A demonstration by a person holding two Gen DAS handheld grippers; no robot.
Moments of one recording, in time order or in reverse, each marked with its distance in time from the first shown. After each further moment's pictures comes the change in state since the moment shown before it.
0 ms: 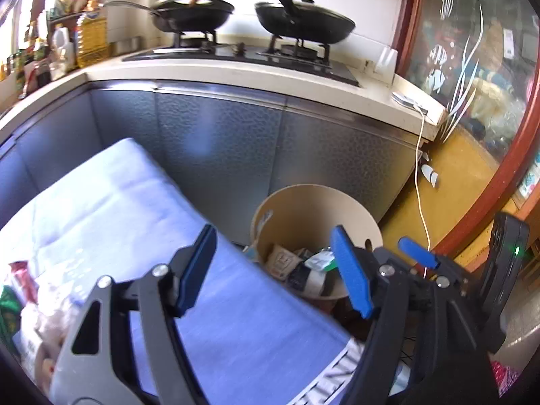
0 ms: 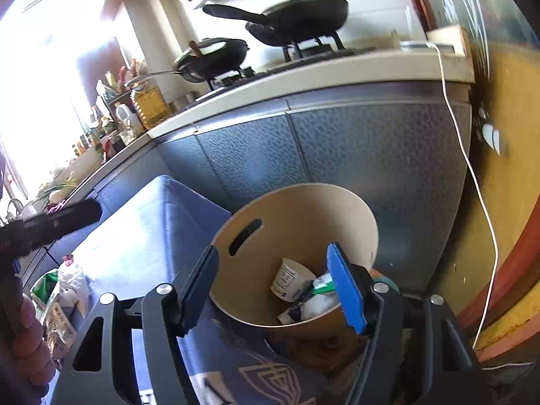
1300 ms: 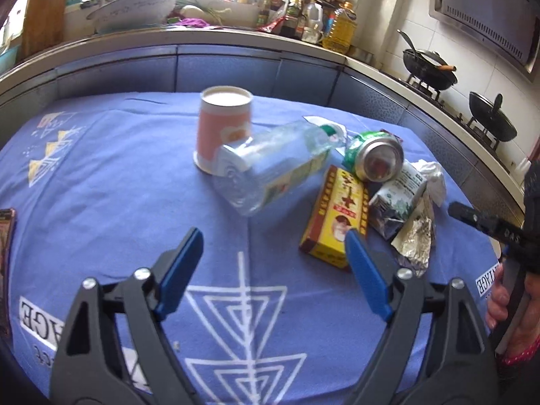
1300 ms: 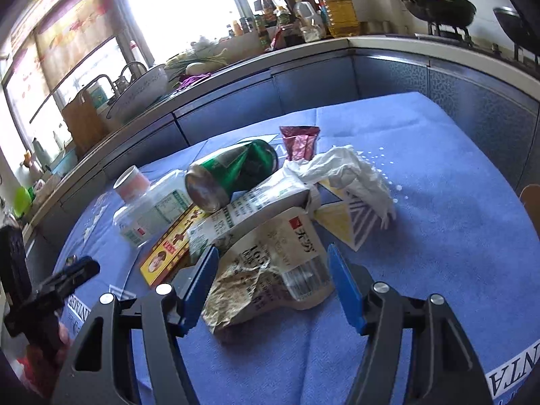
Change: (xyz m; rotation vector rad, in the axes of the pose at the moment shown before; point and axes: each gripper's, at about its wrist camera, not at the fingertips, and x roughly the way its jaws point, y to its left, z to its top) left arm -0.274 0.259 -0.259 -0.524 -0.103 0.468; right arm 0.029 0.312 -0.094 -0.375 0.350 0.448
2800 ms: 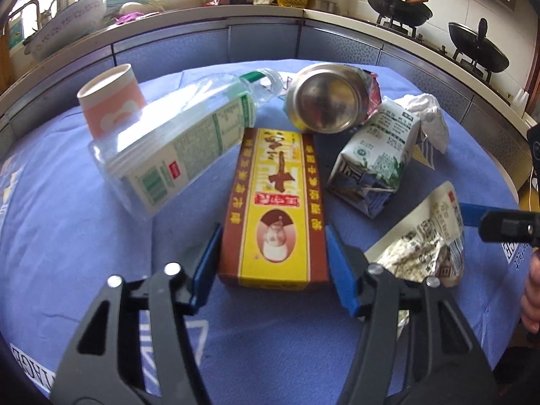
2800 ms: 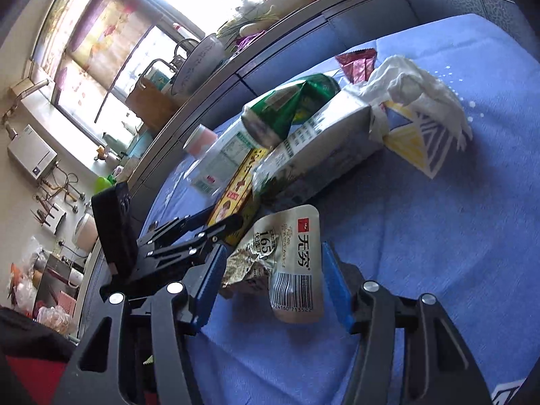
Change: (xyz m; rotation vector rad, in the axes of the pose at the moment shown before) left arm 0.067 -0.056 -0.006 0.194 0.127 0.019; right arm 0.003 -0.009 -0.022 0.045 0.239 0.422
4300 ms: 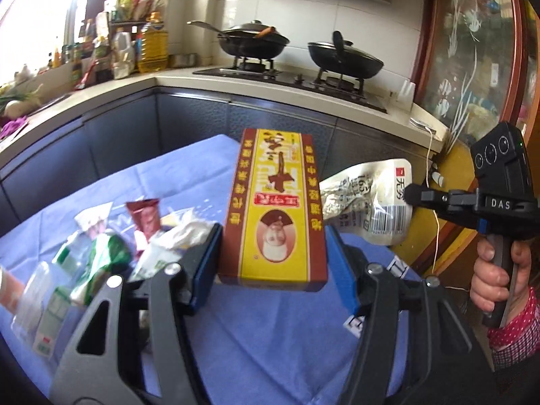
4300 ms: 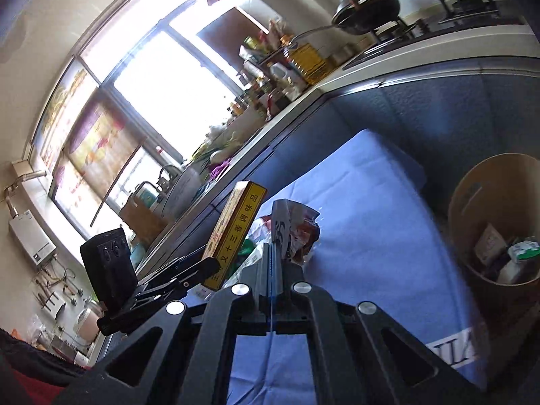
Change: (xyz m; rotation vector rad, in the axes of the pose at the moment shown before) left arm -0.049 -0.205 0.102 0.301 -0.162 -0.413; right arm -0.226 -0.067 -0.004 0.154 -0.519 -0.100
